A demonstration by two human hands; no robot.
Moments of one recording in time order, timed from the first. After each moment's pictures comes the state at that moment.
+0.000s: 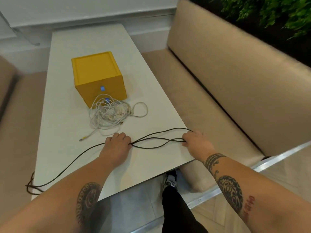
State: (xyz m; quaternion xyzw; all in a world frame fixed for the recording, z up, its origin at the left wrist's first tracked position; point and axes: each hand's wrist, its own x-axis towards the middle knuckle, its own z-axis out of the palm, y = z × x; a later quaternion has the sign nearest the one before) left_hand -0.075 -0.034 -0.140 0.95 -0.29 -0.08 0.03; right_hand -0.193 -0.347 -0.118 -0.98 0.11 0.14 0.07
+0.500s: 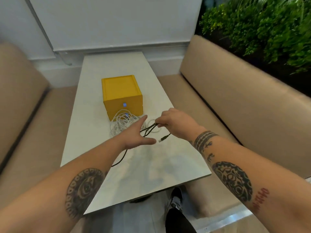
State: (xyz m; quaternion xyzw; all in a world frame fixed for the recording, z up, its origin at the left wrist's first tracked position) left_hand -0.058 -0.043 -0.003 0.87 -0.24 -0.22 0.38; right_hand -0.104 -0.256 0.037 -0.97 -0.20 -0.07 0.08
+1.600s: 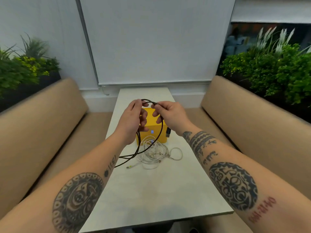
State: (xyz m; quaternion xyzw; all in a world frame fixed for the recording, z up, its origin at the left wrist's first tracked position) left_hand -0.076 0.022 0.158 0.65 -0.09 0.00 0.75; right_hand -0.078 -0.139 0.166 -0.80 -0.10 -0.11 0.59
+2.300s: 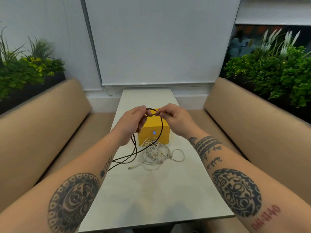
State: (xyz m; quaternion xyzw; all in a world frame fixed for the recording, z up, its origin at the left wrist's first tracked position) left_hand -0.077 0.040 0.159 0.74 -0.12 -0.03 0.66; right_hand -0.079 -0.153 0.158 -0.87 -0.17 -0.16 0.44
